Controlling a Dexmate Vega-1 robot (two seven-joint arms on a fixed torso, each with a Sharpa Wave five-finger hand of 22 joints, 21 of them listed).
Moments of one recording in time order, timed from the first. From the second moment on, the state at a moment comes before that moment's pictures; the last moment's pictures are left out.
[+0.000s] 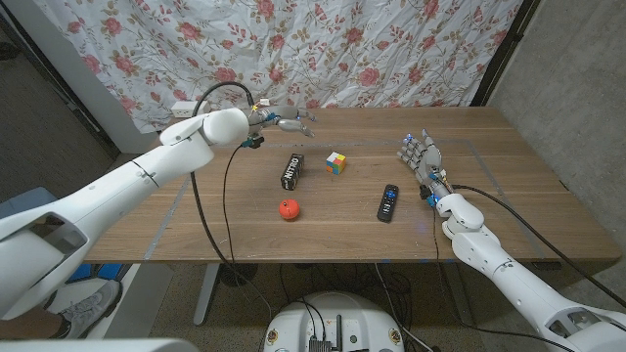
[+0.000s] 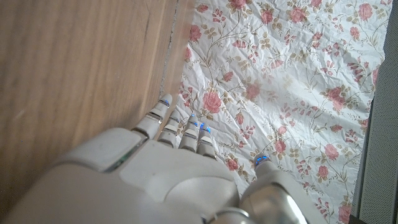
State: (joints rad) left arm 0.44 0.84 0.71 -1.77 0.26 0.13 -0.34; left_hand 0.39 -0.05 0.72 -0.19 0.17 0.22 -0.11 0.22 0.17 0.15 -0.16 0.20 0.17 -0.07 -0.04 0.17 0.17 -0.06 -0.01 0.17 0.17; right arm -0.90 -0.47 -0.36 -1.21 0.67 0.43 0.09; right_hand 0.00 0.05 0.35 0.11 0.22 0.11 -0.06 0.19 0.17 0.18 -0.02 0.19 0.19 0.07 0.01 0.21 0.27 0.29 0.04 0.19 0.16
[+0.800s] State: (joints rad) left arm 0.32 0.74 0.82 -1.70 0.53 0.09 -0.46; left_hand 0.44 -0.10 0.71 -0.19 0.17 0.21 -0.10 0.21 0.17 0.18 -0.17 0.19 0.17 -0.08 -0.04 0.18 0.17 -0.11 0.00 0.17 0.17; right arm -0.89 -0.49 -0.37 -1.23 0.60 0.46 0.04; right_hand 0.02 0.05 0.35 0.11 0.22 0.13 0.02 0.19 0.17 0.20 -0.01 0.19 0.18 0.09 -0.03 0.21 0.25 0.26 -0.03 0.18 0.16
